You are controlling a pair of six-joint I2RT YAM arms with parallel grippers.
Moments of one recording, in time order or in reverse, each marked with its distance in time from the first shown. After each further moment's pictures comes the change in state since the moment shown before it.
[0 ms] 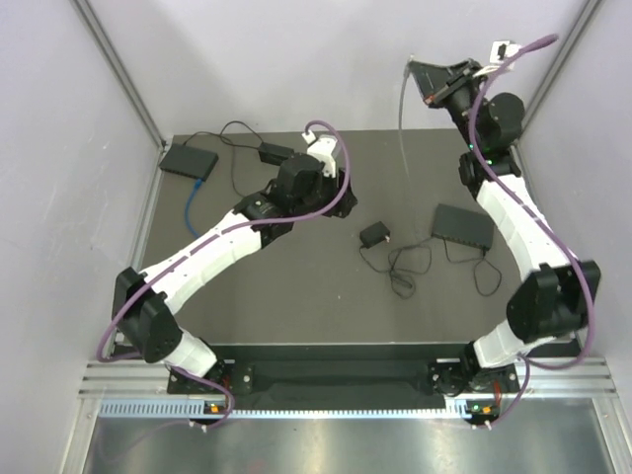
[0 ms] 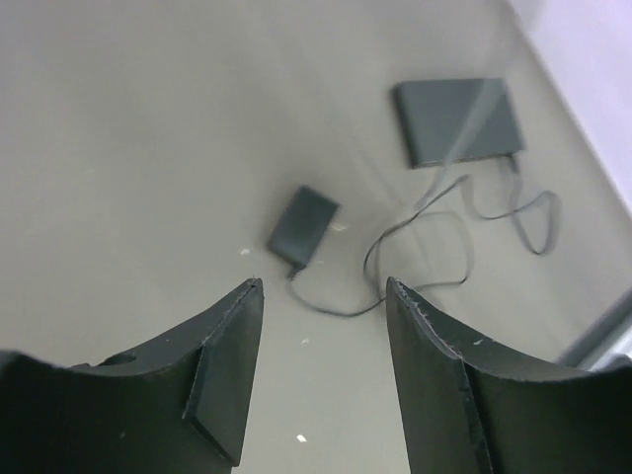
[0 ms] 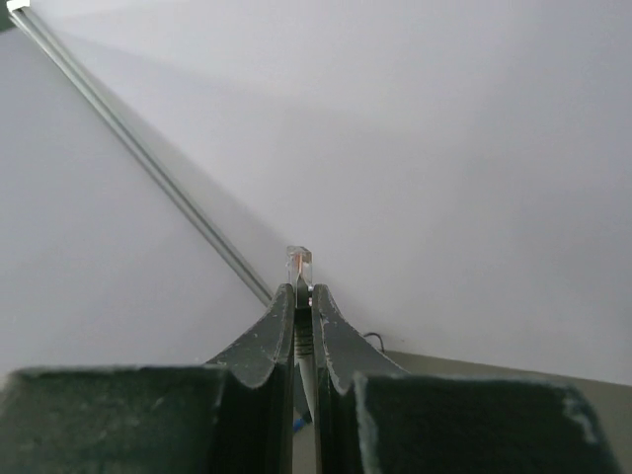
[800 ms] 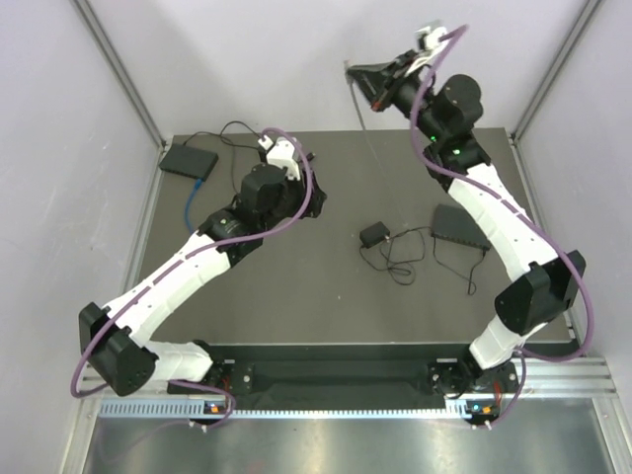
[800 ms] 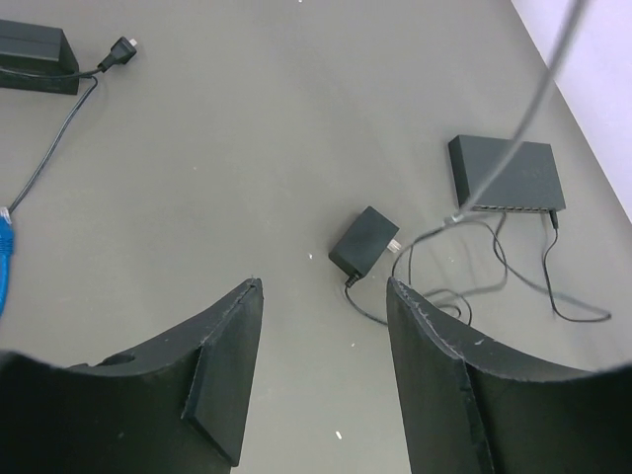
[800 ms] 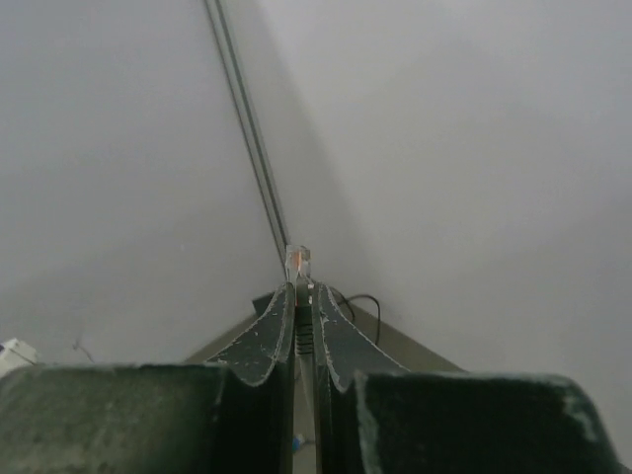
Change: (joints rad) left arm 0.066 -0.225 -0.173 0.020 -0.139 -0.020; right arm 0.252 0.047 0.248 -0.220 -0.058 -0.407
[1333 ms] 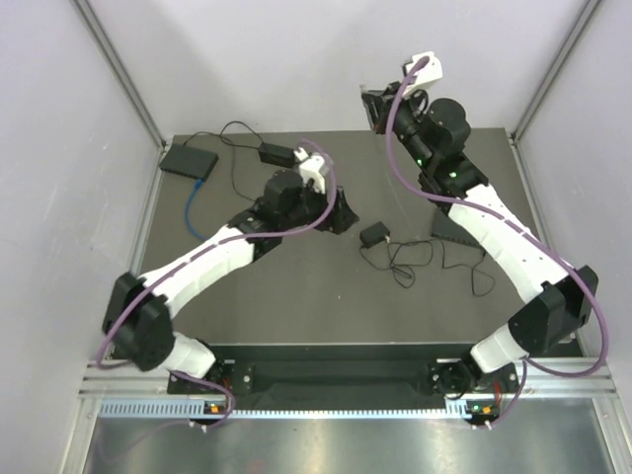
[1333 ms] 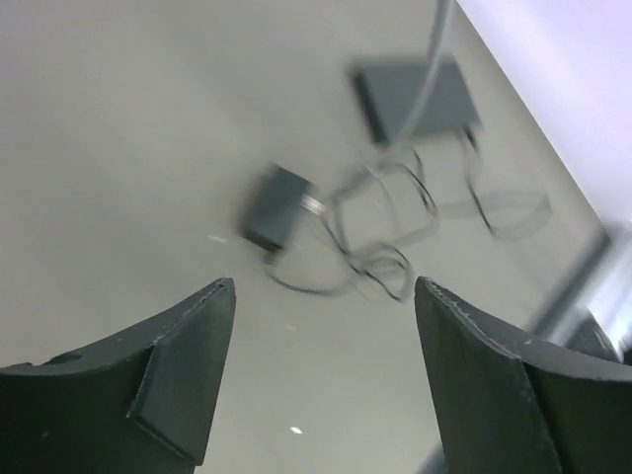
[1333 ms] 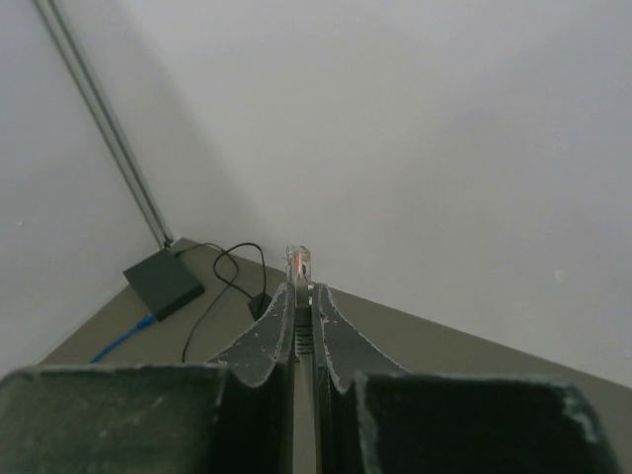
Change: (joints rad) left arm 0.013 0.101 -0.092 0.188 0.305 0.006; right arm 0.099 -0.105 -0.164 -0.146 0.360 -0.291
